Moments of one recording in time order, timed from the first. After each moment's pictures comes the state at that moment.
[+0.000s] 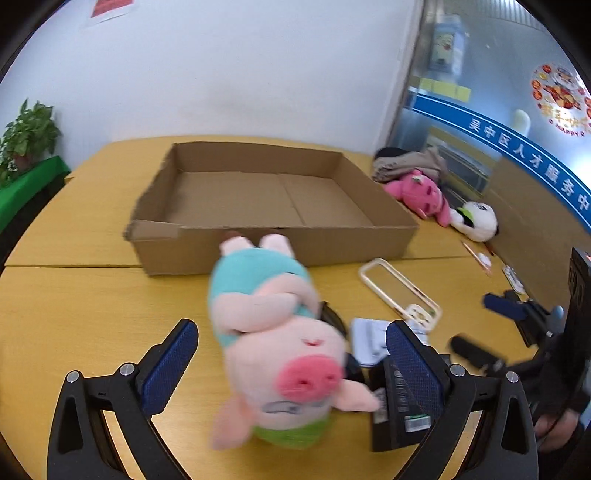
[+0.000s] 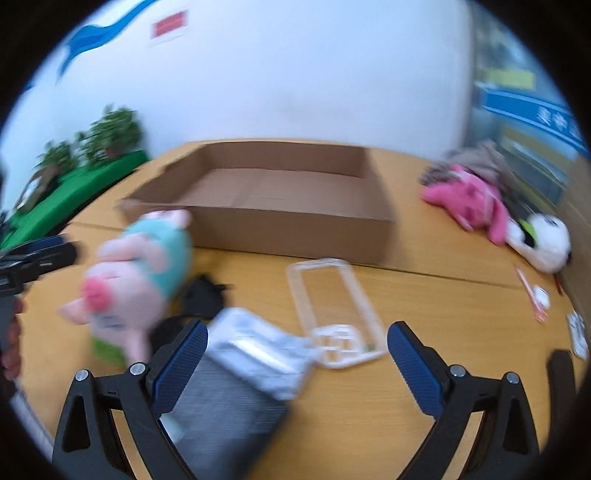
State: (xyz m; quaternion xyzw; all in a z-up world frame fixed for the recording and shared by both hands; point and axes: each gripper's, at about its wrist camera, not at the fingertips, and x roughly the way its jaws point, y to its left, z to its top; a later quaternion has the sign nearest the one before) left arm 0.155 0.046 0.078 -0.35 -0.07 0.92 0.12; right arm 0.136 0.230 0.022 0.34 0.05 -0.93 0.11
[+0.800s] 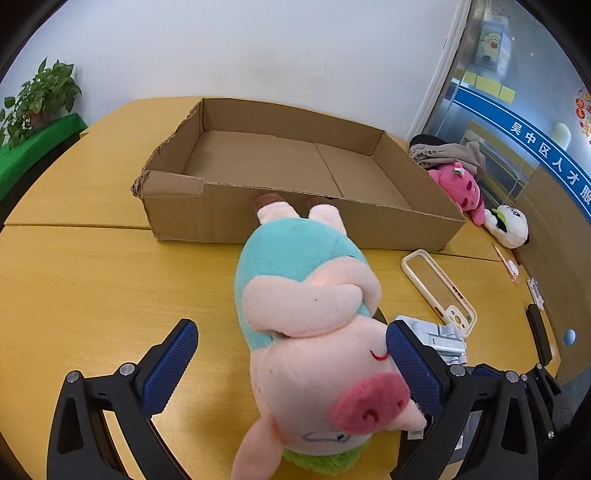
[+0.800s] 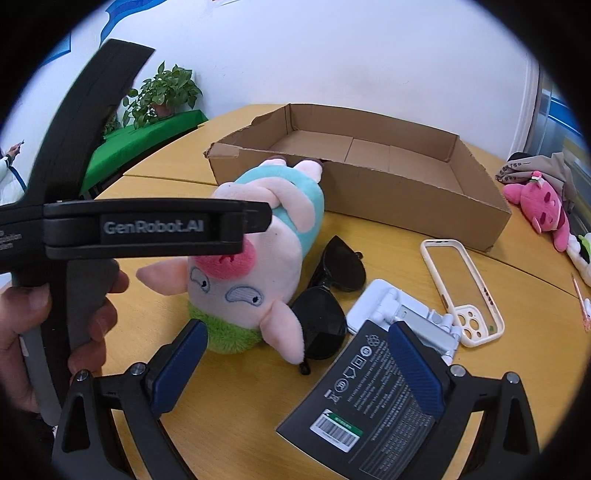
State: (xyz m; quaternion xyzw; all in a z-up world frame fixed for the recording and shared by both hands) left arm 0.109 0.028 0.028 -0.41 -0.11 0.90 0.07; right arm 0.144 0.133 -0.001 0.40 0.07 -0.90 0.17
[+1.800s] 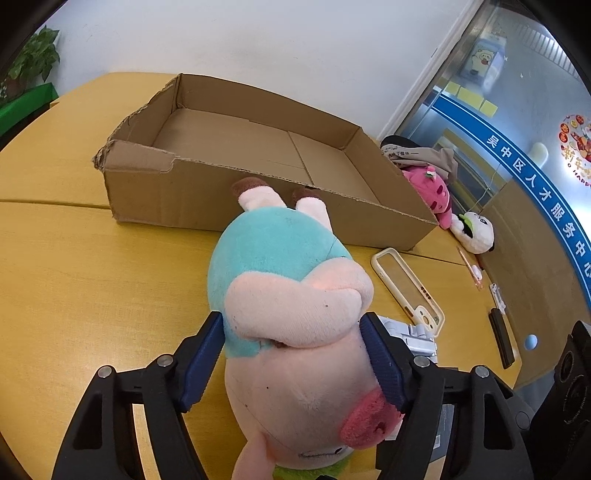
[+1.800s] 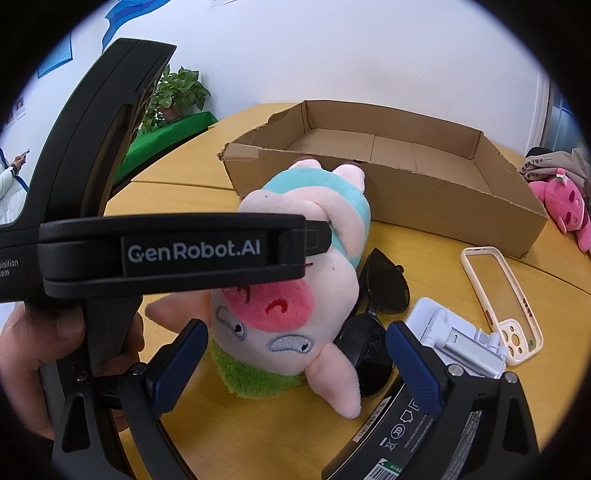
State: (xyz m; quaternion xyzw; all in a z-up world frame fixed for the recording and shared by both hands) left arm 0.106 0.016 0.010 -0.42 -0.17 0.88 0.14; right arm 0.124 0.105 -0.014 0.40 0.04 -0.89 0.19
